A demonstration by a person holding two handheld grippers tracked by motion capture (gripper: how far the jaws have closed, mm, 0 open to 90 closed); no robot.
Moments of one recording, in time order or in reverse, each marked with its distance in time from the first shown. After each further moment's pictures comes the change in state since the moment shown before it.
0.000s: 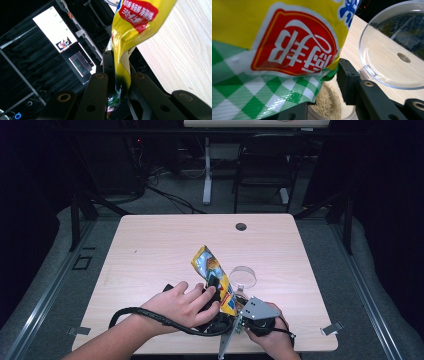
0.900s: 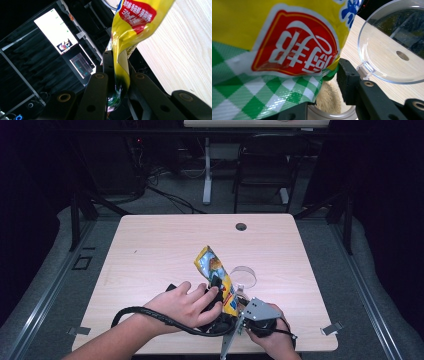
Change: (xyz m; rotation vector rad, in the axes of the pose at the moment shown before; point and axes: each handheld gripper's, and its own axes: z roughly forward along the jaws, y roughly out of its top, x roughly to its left) left arm 0.002 0.003 0.000 -0.011 0.003 -0.002; right arm 0.000 -0.002 -0.002 -0.004 -0.003 0.013
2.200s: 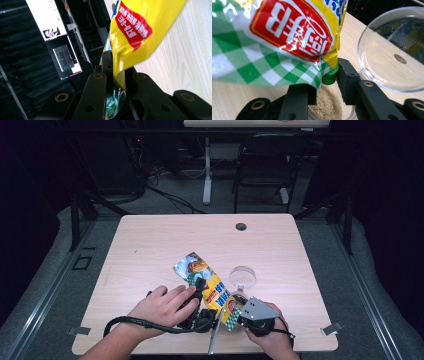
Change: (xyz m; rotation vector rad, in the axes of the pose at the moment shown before) left arm -0.036 -0.026 0.009 0.003 -0.078 -0.283; right arm 0.002 0.006 0.002 -0.005 -0.012 -0.016
